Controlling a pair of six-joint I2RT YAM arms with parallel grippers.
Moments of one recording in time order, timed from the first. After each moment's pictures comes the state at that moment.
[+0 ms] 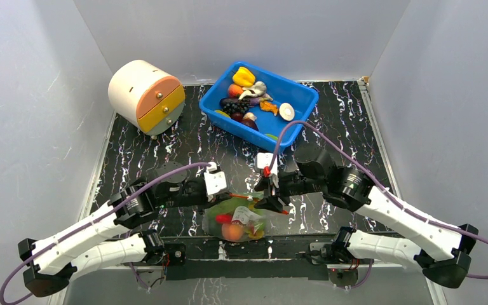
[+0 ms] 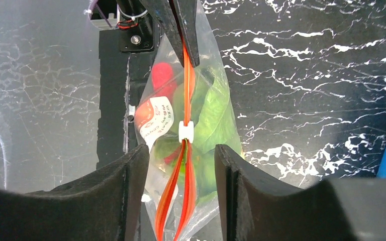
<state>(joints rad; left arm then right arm) -1.05 0.76 0.86 -0.53 0.25 0.22 0.96 0.92 1.01 -0.57 -0.50 -0.24</state>
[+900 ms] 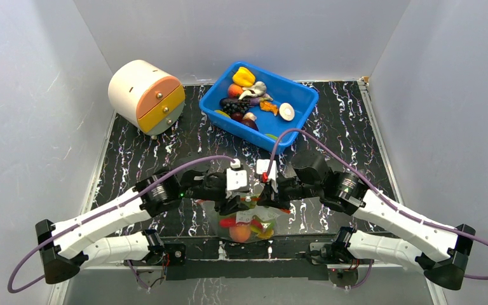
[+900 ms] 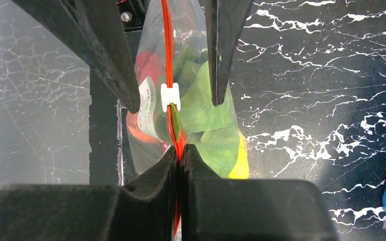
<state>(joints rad) -1.05 0.95 0.92 -0.43 0.43 0.25 0.96 0.91 0.90 -0.54 -0.47 -0.23</state>
